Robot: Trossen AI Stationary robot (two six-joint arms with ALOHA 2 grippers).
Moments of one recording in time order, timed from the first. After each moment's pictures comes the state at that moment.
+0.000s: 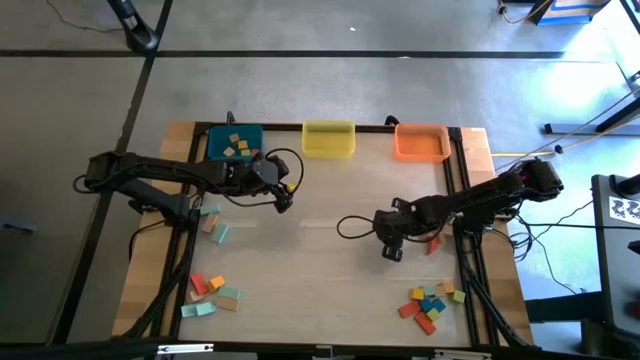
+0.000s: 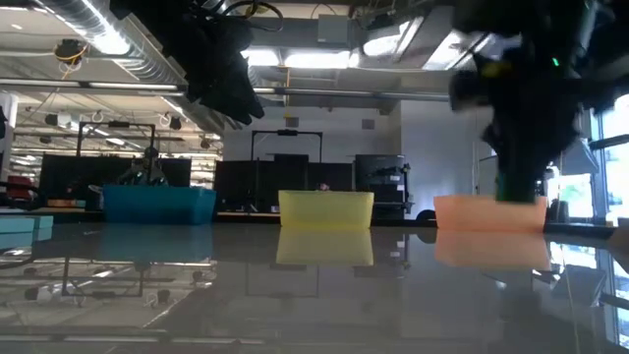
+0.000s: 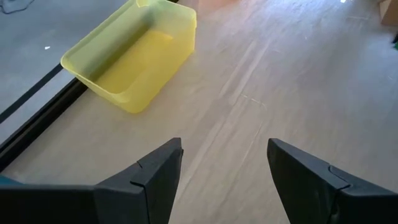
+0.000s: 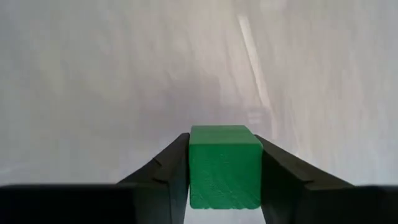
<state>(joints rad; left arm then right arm) 0.07 1.27 0.87 -0.35 -0.42 -0.28 0.24 1.42 0.85 -0.69 0.11 0.45</state>
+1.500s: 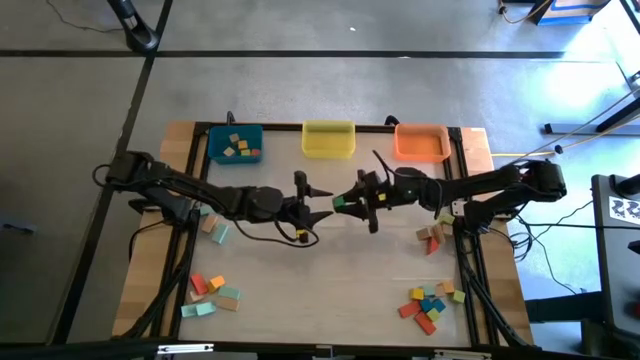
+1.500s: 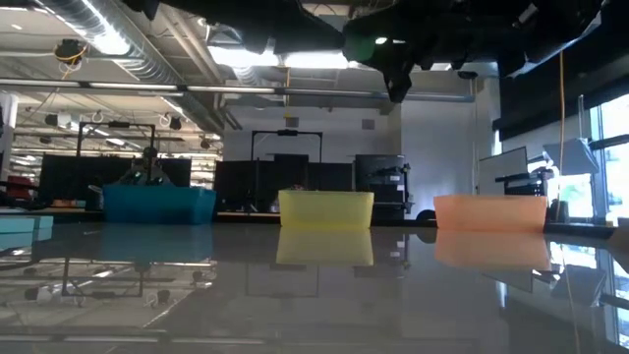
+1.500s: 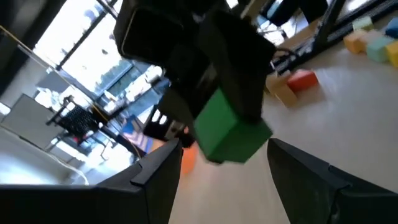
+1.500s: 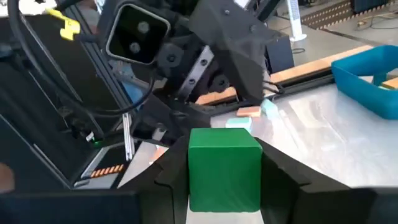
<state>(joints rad) -0.16 1.49 0.87 0.43 -0.42 0.61 -0.05 1.38 0.65 0.68 -0.22 0.35</state>
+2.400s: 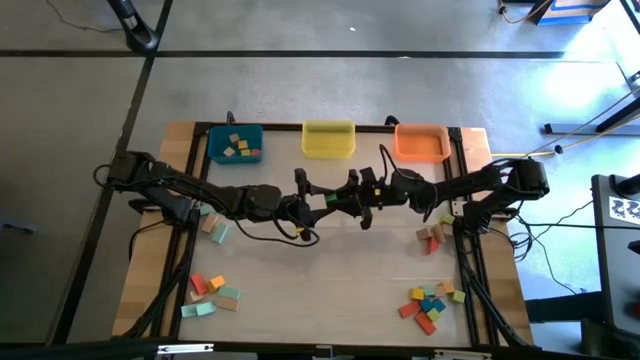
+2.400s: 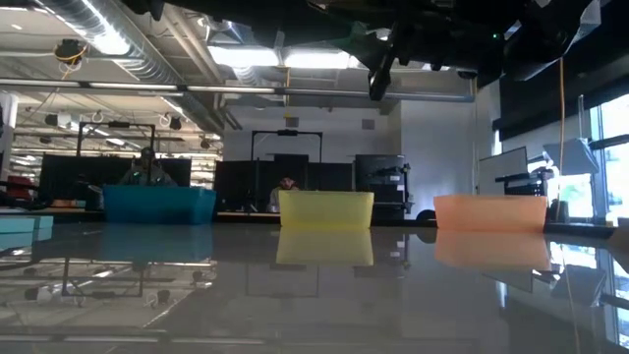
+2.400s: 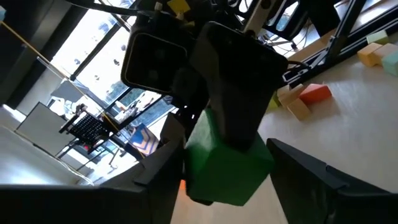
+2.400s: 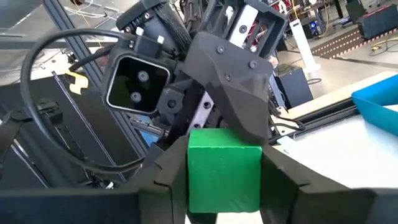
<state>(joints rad) -0.15 1.50 0.87 0.51 -0.41 0.64 -0.04 1.53 0.67 1.00 -0.20 0.49</state>
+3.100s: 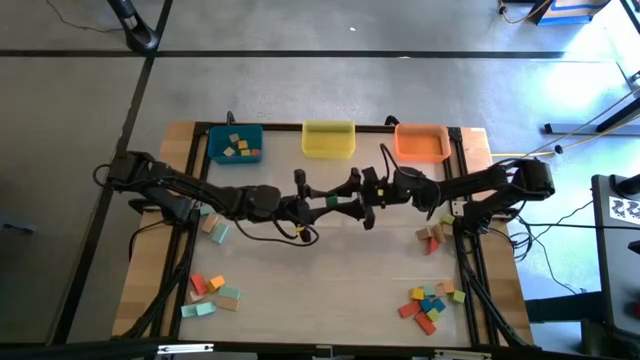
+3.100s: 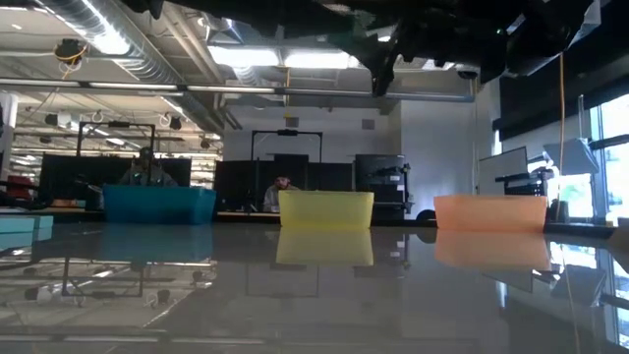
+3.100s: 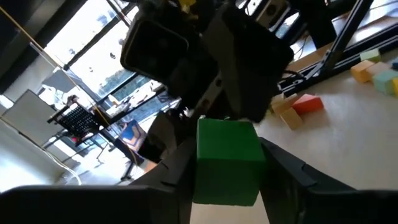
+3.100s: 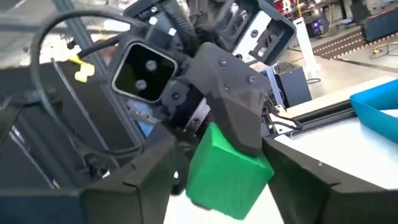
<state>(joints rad) -0.15 1.49 0.87 0.50 -0.41 0.55 -0.05 1.46 0.67 0.90 -0.25 0.41</state>
